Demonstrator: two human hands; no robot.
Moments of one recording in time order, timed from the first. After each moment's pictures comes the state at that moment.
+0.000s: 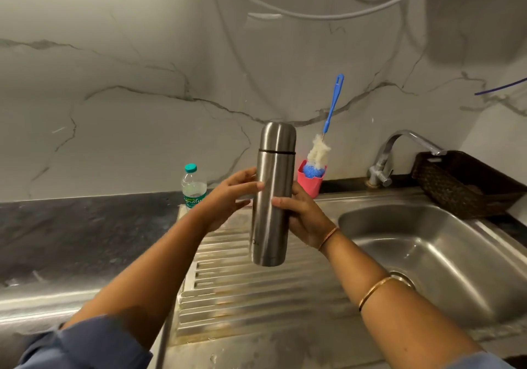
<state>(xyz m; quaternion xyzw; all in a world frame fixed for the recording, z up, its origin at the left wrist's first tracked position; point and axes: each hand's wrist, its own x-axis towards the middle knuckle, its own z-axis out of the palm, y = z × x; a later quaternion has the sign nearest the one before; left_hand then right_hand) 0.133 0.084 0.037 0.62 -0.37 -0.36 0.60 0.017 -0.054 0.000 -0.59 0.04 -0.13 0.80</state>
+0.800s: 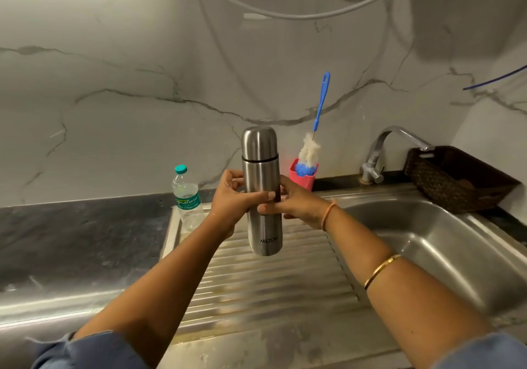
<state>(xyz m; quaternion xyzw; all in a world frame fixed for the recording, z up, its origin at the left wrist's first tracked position) 0.099 0.059 0.025 0.65 -0.25 -0.22 0.68 0.007 -0.071 0.036 -0.80 0.13 -0.02 0.59</state>
